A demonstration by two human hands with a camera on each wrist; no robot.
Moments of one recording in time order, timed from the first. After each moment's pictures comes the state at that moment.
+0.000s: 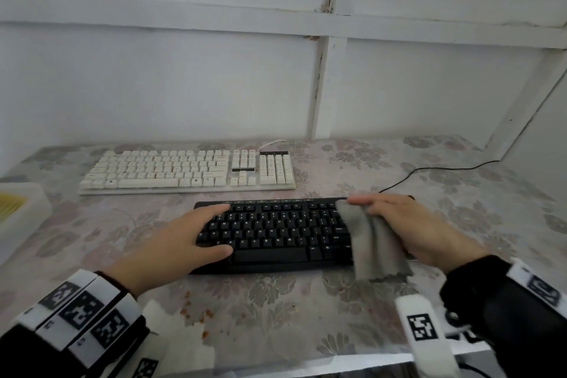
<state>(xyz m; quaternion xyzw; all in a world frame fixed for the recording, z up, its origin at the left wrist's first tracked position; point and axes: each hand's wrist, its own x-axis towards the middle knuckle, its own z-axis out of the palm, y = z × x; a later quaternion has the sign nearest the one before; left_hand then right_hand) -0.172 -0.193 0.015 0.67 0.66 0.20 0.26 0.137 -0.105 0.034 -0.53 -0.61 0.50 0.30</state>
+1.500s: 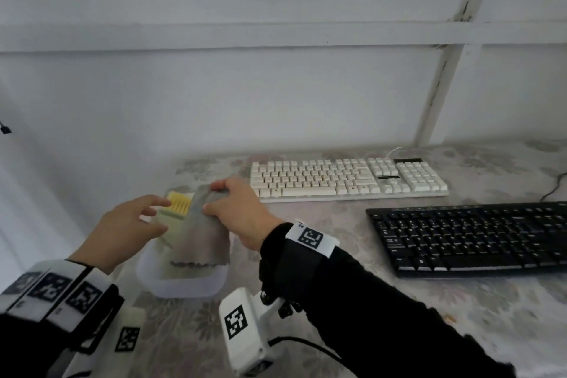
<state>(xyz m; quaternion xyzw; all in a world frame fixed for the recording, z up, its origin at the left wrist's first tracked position) -0.542 -0.264 0.019 0.49 0.81 0.27 0.17 -0.378 -0.187 0.025 -0.40 -0.63 0.60 0.29</state>
